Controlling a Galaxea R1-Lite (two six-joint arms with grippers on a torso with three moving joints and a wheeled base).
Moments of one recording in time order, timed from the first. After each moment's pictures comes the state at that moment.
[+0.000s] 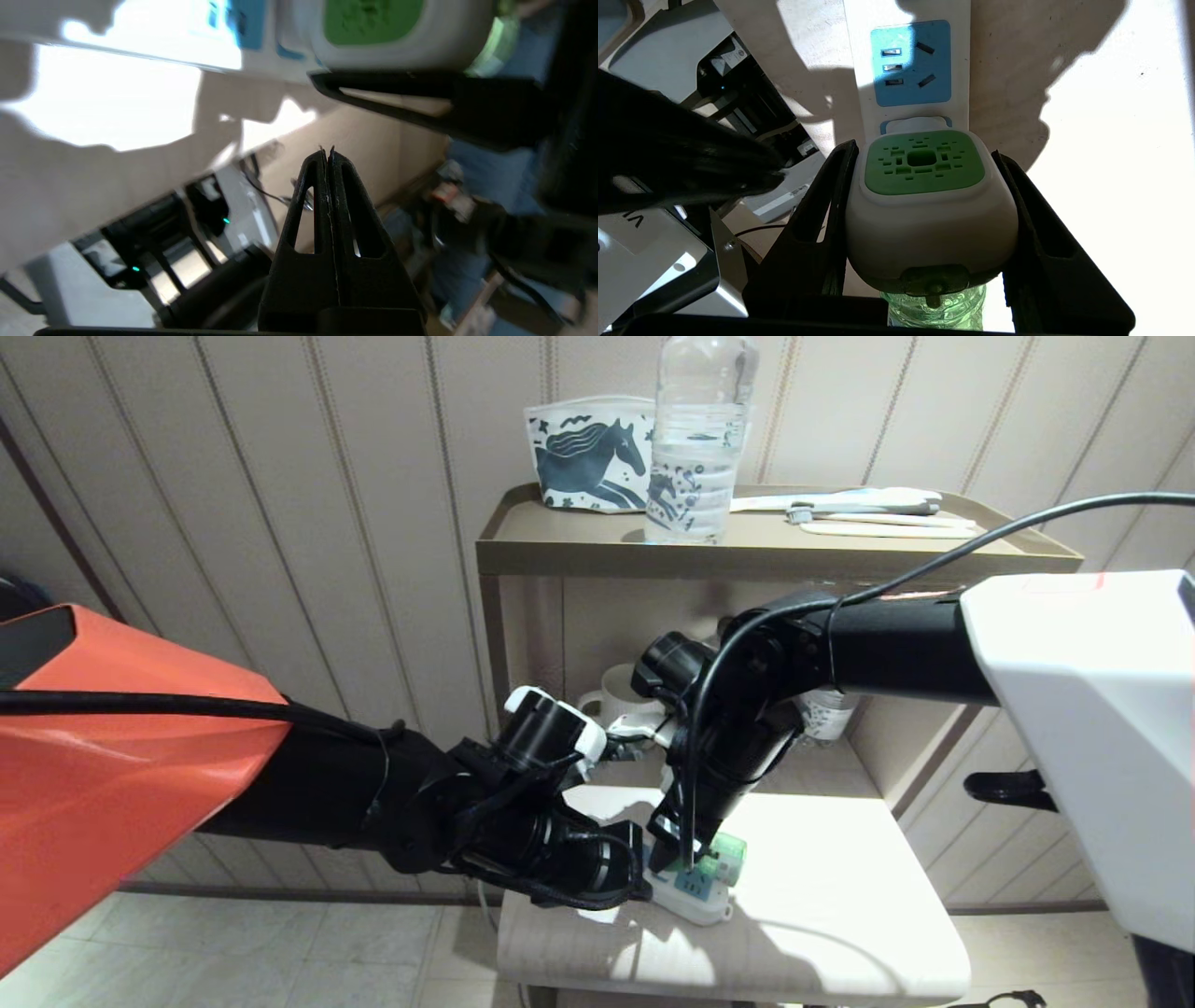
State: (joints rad) left arm -0.79 2.06 -1.21 0.02 -0.43 -0.67; right arm 0.62 2.22 -1.91 0.95 0.11 -0.33
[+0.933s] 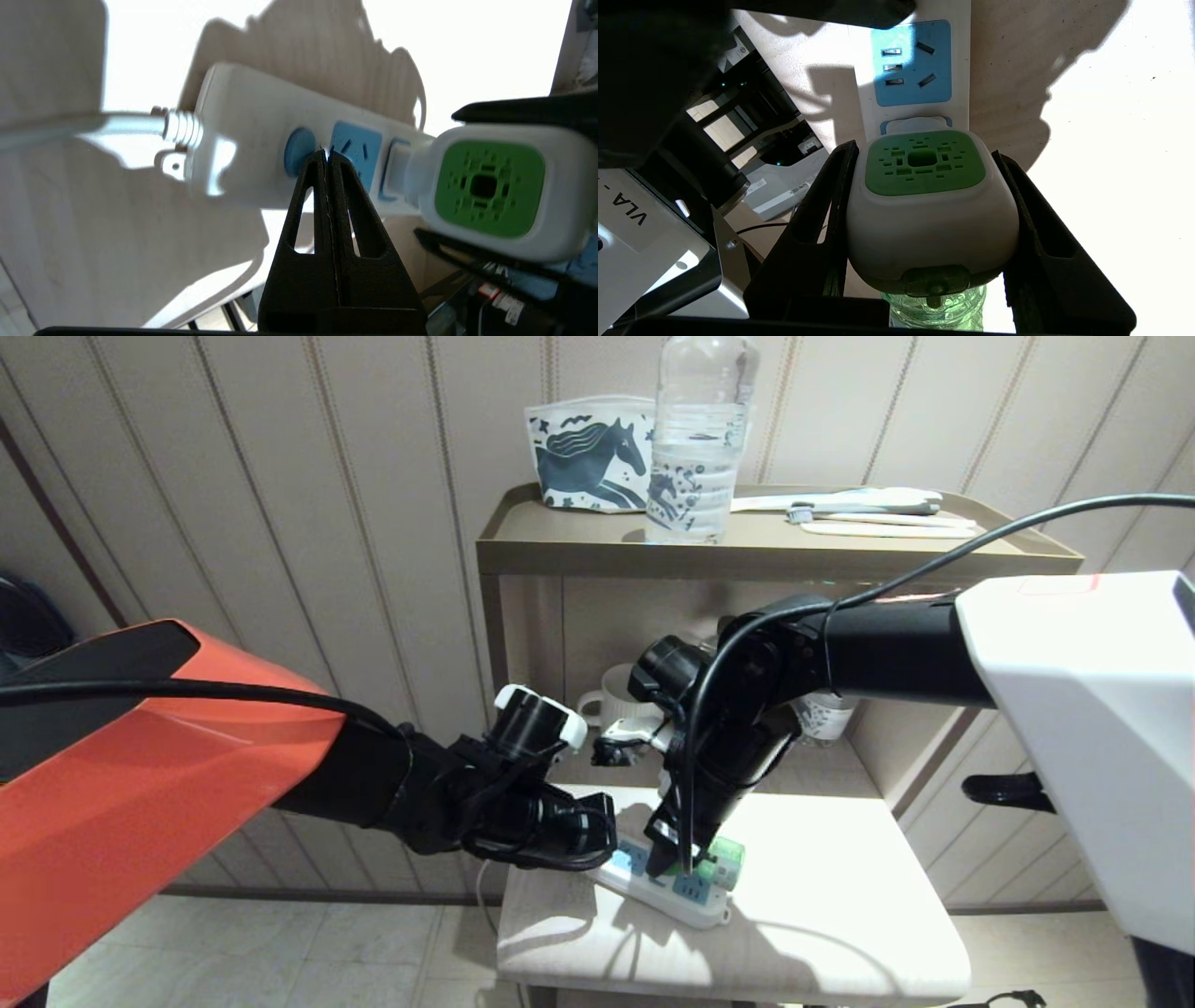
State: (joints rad) left arm -0.71 2.14 -1.24 -0.07 -0.26 -0.66; right arm 0.62 2.22 -1.90 0.95 0.11 -0.34
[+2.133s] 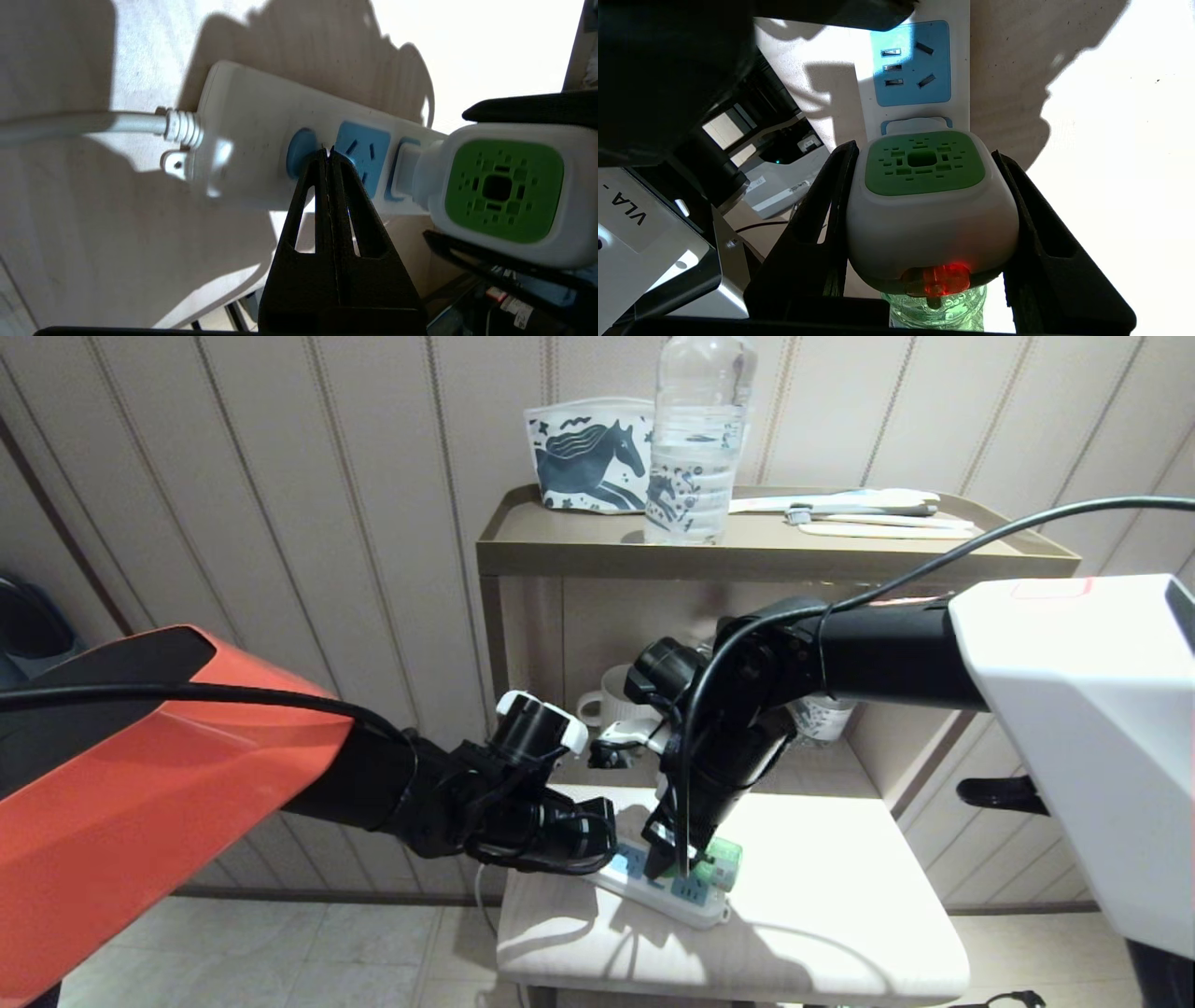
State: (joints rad) left arm -0.70 2.16 -1.22 -0.07 -0.24 -0.65; right arm 0.62 2.23 -1.90 0.94 0.11 -0.34
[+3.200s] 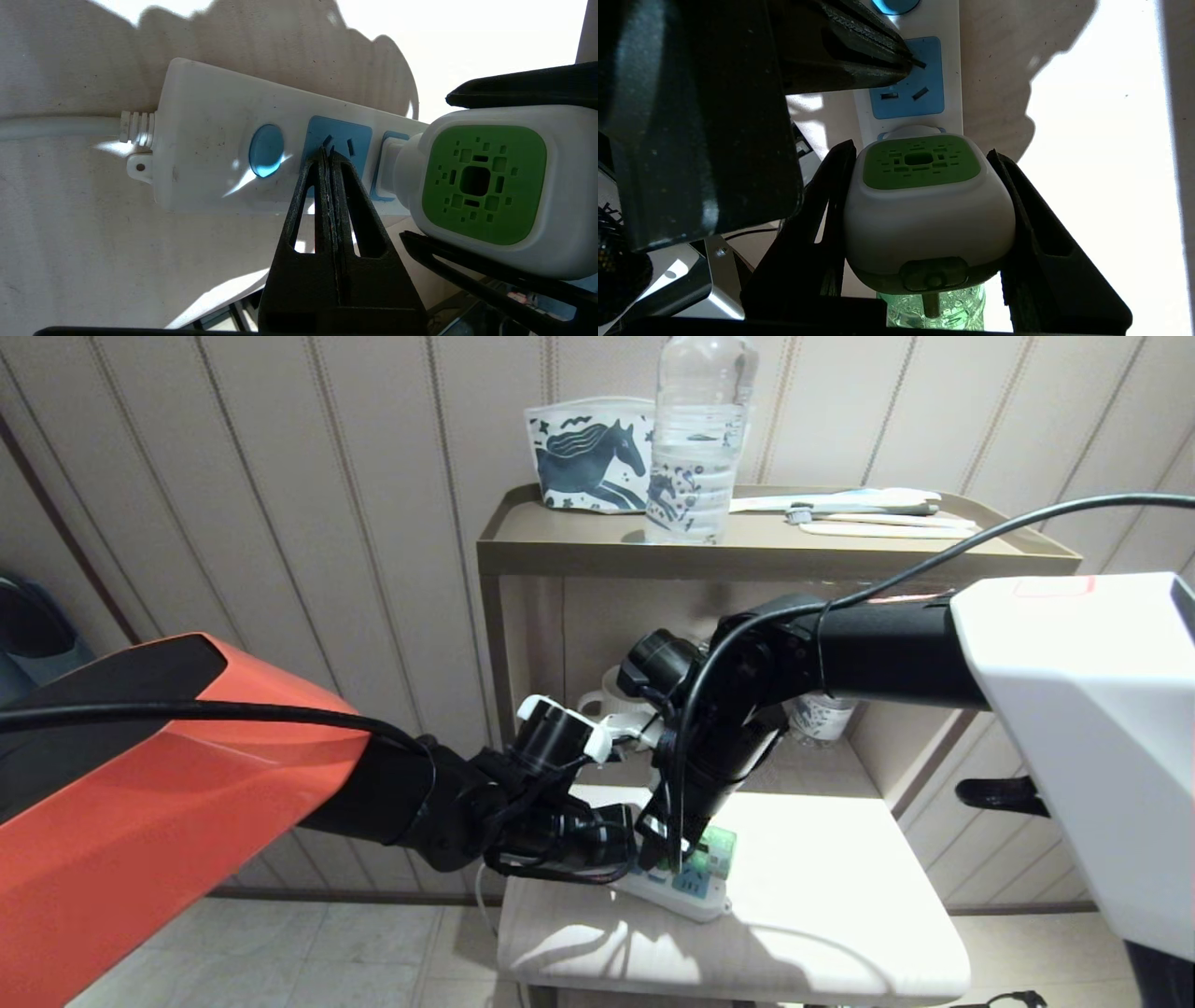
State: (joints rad) left arm -0.77 2.17 -1.23 -0.07 -0.18 -0.66; right arm 0.65 2.21 -1.92 0.91 0.09 -0.33
